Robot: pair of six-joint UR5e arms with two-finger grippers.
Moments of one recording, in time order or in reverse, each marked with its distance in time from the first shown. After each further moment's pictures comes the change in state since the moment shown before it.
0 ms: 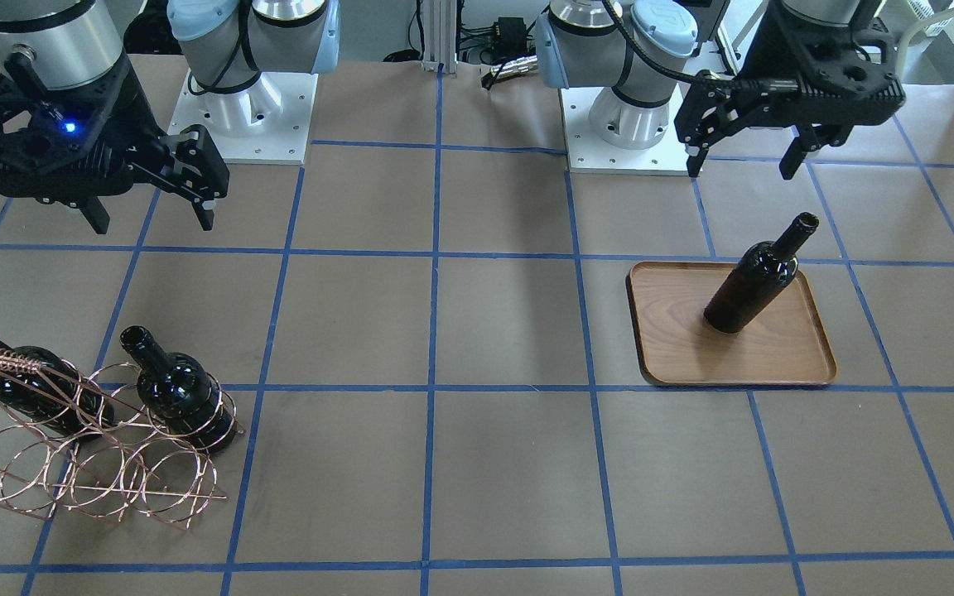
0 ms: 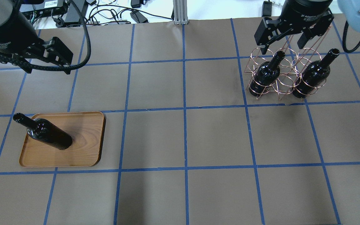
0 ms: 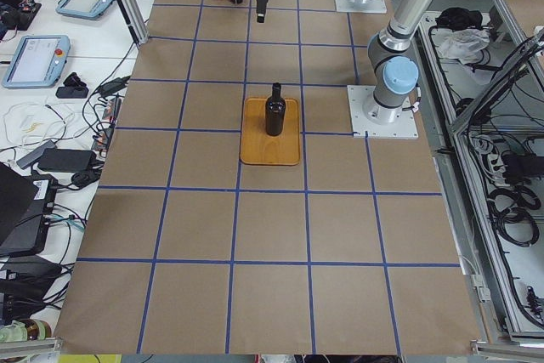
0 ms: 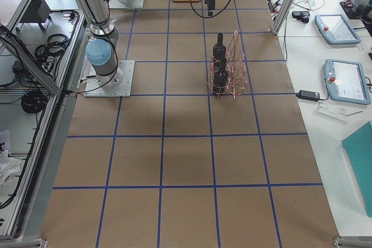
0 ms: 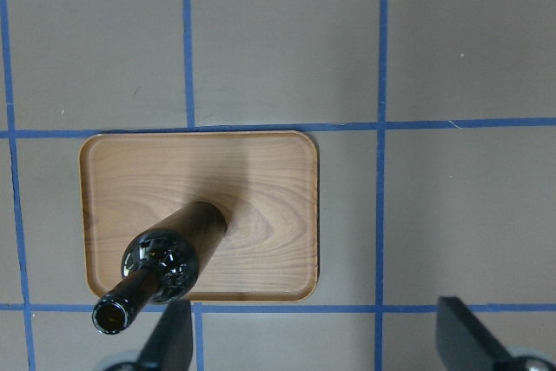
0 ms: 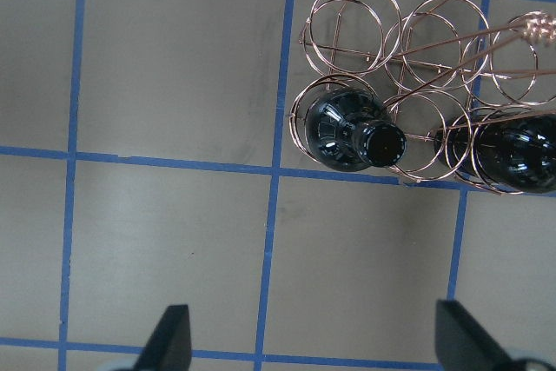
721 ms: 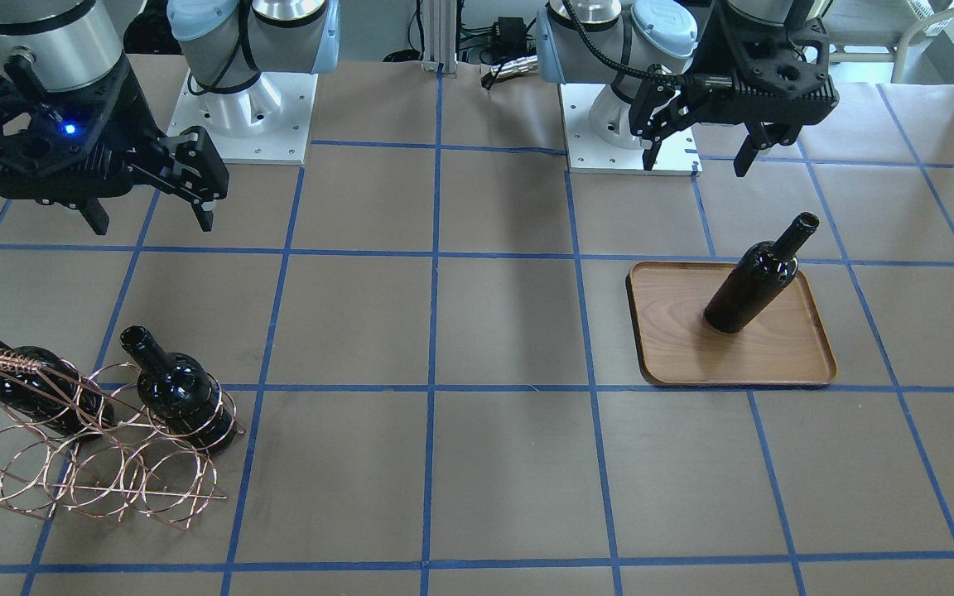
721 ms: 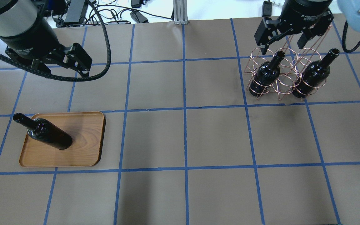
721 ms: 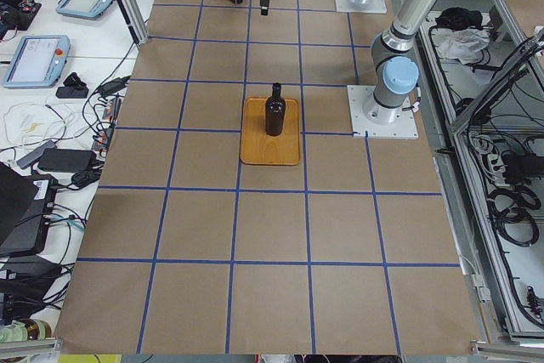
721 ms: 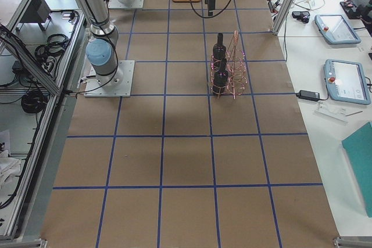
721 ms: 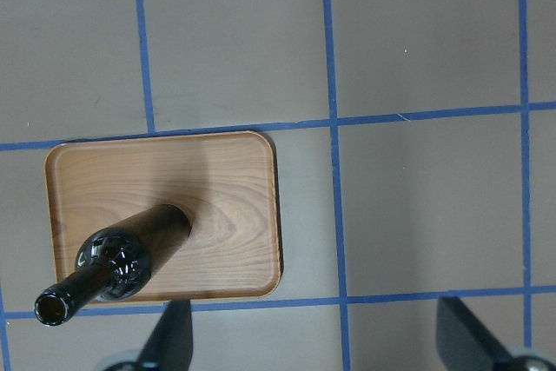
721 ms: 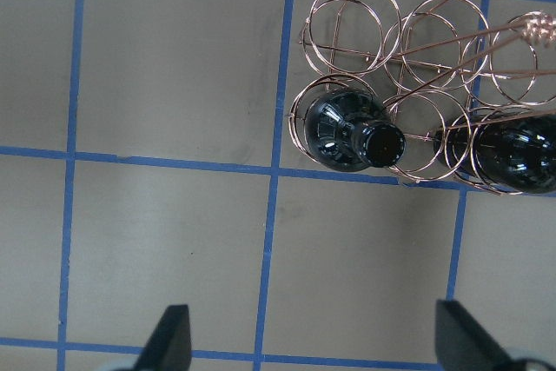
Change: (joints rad) left arm -0.051 -0.004 -0.013 -0.013 -0.020 -0.025; right arm -0.002 0.001 0.000 0.000 -0.002 -0.001
